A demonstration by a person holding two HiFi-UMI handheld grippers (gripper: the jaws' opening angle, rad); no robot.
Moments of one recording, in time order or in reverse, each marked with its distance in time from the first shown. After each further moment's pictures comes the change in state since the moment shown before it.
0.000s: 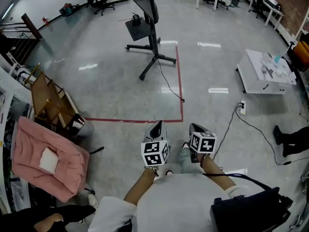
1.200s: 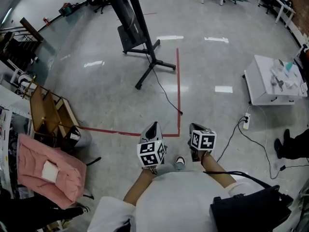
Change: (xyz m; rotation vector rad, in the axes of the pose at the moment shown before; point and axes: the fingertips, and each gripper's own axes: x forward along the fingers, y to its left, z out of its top) left arm 0.235 -0.022 0.058 -0.017 0.082 0.129; right arm 0.149 -0.159 0.142 0.039 0.118 0.073
